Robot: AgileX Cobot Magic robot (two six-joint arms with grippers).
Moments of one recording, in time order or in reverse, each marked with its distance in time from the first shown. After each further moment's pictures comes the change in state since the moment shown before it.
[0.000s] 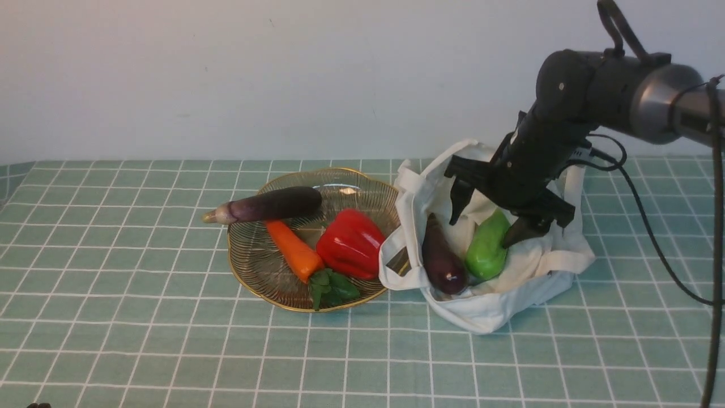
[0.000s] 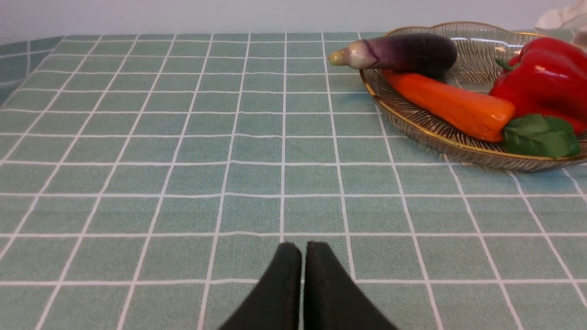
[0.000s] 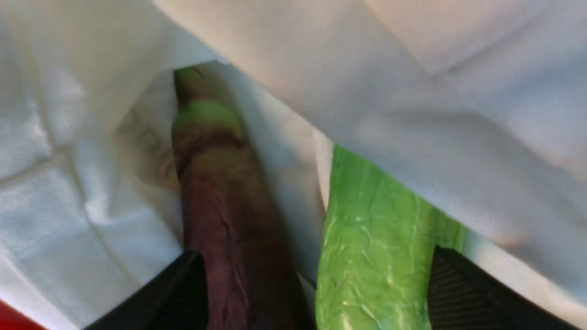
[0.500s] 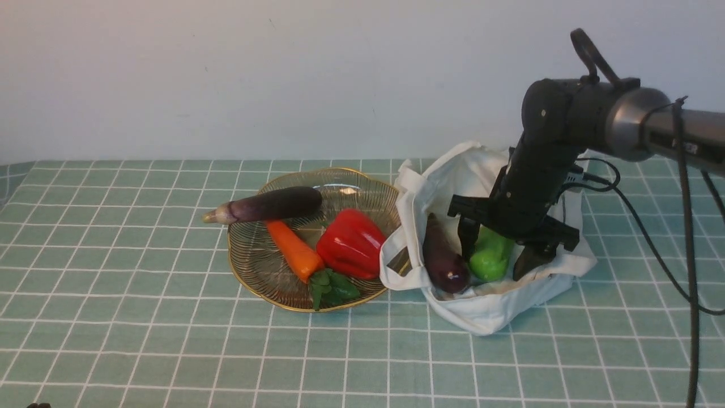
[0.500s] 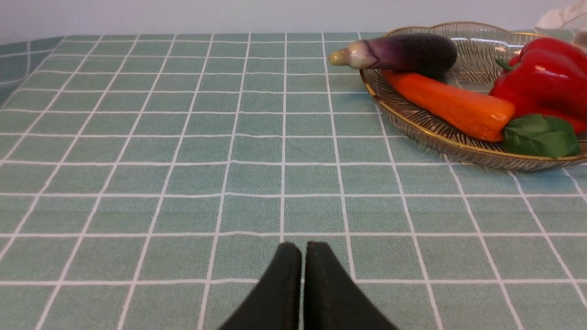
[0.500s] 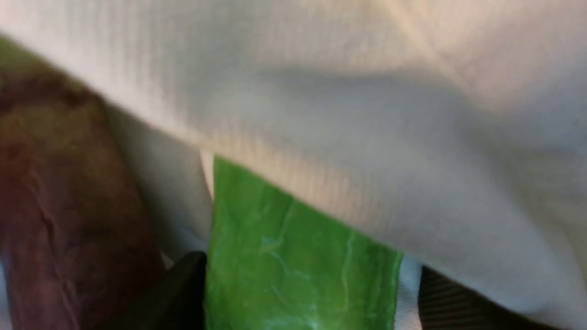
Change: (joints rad) right arm 0.000 0.086 -0.003 -0.049 0.097 -0.071; left arm 0.000 0.000 0.000 0.000 0.000 0.000
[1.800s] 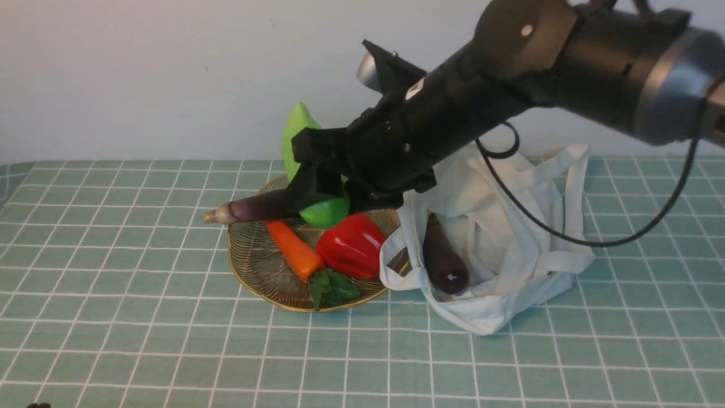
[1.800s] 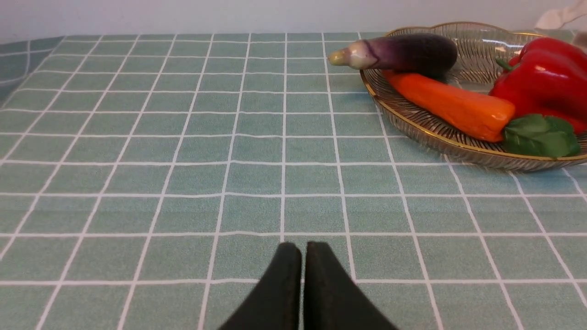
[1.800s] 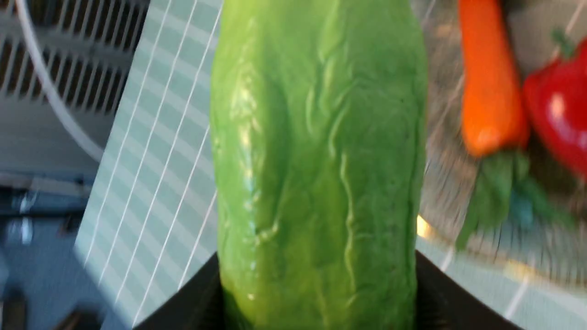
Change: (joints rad) right arm 0.293 -0.275 0.047 0.488 -0.302 -0.519; left arm 0.000 0.000 0.000 0.000 0.000 0.000
